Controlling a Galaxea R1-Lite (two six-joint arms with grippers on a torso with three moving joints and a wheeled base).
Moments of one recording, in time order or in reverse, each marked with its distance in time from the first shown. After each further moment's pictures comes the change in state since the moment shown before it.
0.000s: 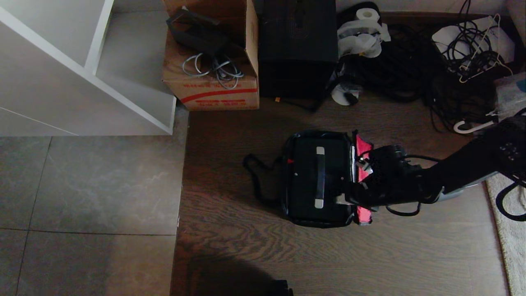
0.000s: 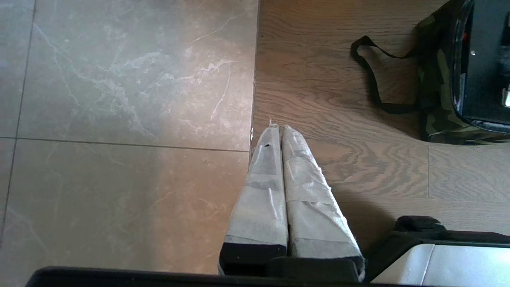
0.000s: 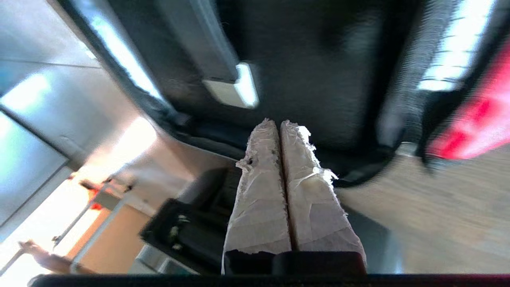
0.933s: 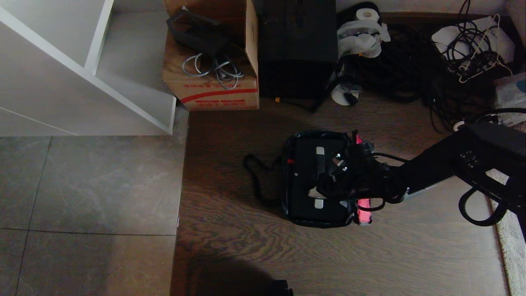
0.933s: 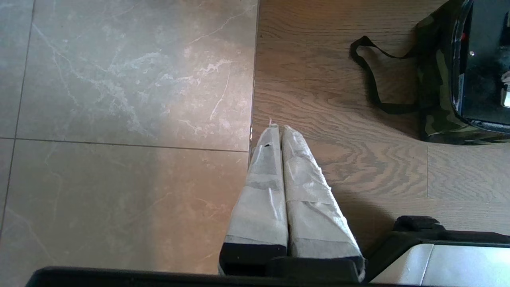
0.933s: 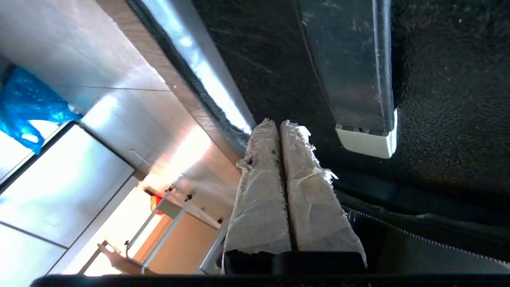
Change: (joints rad) left arm 0.000 0.000 0.000 -0.001 0.000 0.000; right arm 0.138 0.101 -0.144 -0.072 -0.009 0.259
